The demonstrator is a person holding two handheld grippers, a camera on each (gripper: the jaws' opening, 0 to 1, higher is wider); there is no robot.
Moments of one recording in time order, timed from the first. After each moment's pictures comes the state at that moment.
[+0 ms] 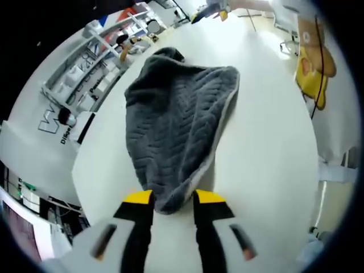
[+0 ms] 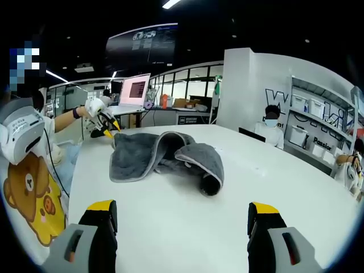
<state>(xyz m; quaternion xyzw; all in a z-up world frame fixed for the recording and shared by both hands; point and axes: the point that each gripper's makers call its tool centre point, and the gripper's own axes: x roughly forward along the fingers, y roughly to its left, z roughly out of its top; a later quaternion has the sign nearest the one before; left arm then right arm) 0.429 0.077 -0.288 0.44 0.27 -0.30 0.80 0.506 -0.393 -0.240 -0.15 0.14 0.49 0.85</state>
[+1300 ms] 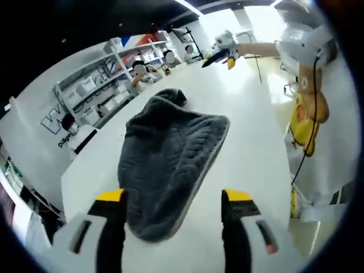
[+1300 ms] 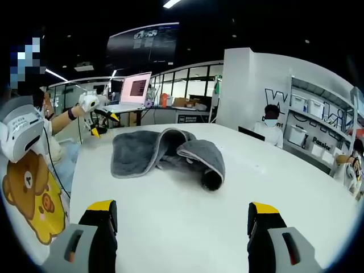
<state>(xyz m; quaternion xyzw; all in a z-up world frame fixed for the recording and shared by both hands) 0.403 0.035 -0.268 0.31 0.18 -0.34 0.87 0.498 -0.395 -0.247 -0.15 0.14 0.49 0.85</state>
